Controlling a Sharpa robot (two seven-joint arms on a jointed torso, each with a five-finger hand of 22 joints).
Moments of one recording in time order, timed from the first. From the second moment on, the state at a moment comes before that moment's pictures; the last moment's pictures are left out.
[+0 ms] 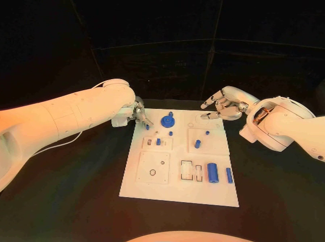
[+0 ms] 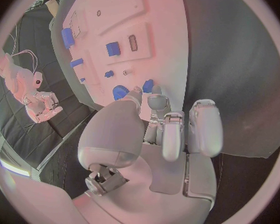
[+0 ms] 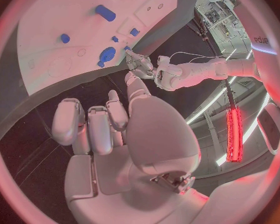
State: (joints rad) left arm 1.37 -0.48 -0.12 0.99 -1.02 0.28 -0.57; left_hand 1.19 -0.01 0.04 0.26 0.09 0.91 0.06 0.57 0.51 1.25 -0.01 1.03 0.88 1.47 -0.08 1.57 1.31 0.07 1.46 0.03 1.36 1.30; right arm 1.33 -0.87 -0.09 1.58 -1.10 -0.33 -0.07; right_hand 1.40 -0.02 -0.09 0.09 0.33 0.94 0.15 0.10 0.07 1.36 0.06 1.21 1.25 1.46 0.00 1.38 1.25 0.07 1.32 0.10 1.39 1.16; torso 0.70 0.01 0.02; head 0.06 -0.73
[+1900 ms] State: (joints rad) left arm 1.36 -0.69 -0.12 1.31 -0.90 0.06 -0.45; left_hand 1.24 -0.10 0.51 0.13 0.19 0.95 0.06 0.56 0.45 1.30 -0.02 1.00 0.83 1.47 -0.08 1.57 1.31 0.07 1.45 0.04 1.34 1.30; right arm 1.33 -0.88 -0.09 1.57 -1.10 -0.33 -0.07; right_hand 1.40 -0.02 -0.09 0.09 0.33 0.94 0.15 0.10 0.07 1.36 0.06 1.21 1.25 1.46 0.00 1.38 1.25 0.07 1.32 0.10 1.39 1.16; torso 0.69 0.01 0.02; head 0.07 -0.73
